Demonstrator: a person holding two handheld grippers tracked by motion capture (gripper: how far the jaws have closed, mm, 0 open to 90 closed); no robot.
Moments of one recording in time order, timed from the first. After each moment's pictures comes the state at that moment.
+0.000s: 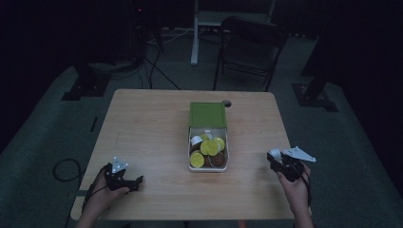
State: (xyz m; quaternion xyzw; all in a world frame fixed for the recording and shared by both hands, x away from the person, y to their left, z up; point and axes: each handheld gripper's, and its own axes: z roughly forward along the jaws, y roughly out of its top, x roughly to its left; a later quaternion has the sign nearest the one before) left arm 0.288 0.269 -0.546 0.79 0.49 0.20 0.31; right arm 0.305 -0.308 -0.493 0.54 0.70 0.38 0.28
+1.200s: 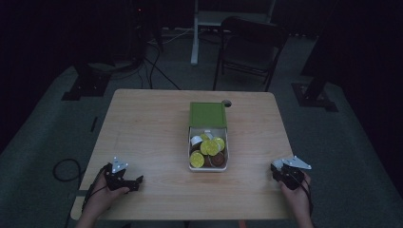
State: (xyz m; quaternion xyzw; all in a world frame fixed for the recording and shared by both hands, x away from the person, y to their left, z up) left arm 0.288 0.269 -0.546 0.79 0.49 0.20 0.31; right arm 0.298 -0.324 -0.537 0.55 0.72 0.31 0.29
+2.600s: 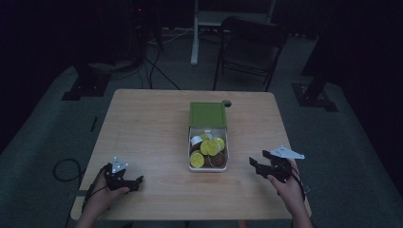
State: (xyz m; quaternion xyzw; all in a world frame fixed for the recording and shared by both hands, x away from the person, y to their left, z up) left arm 0.288 0.269 -0.546 0.79 0.49 0.20 0.31; right arm 0.307 -0.275 -0.488 0.46 0.74 0.44 0.20
